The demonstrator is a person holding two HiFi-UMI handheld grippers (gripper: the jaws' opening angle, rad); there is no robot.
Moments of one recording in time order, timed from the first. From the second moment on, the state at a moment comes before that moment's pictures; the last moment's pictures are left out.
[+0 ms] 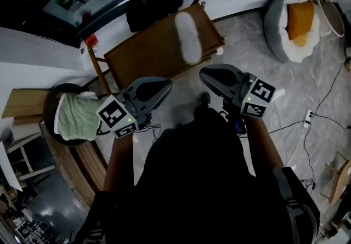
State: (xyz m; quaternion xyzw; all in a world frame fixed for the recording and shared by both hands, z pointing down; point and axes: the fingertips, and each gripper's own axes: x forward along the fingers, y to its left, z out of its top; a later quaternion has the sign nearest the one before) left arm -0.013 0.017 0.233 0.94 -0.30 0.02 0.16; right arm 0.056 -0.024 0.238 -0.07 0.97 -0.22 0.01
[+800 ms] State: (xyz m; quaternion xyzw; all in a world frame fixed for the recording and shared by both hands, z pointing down) left arm -0.014 -0.079 0.379 0.91 -0.30 0.06 0.29; right arm 0.075 -0.120 0.397 -0.11 0.86 -0.47 0.12
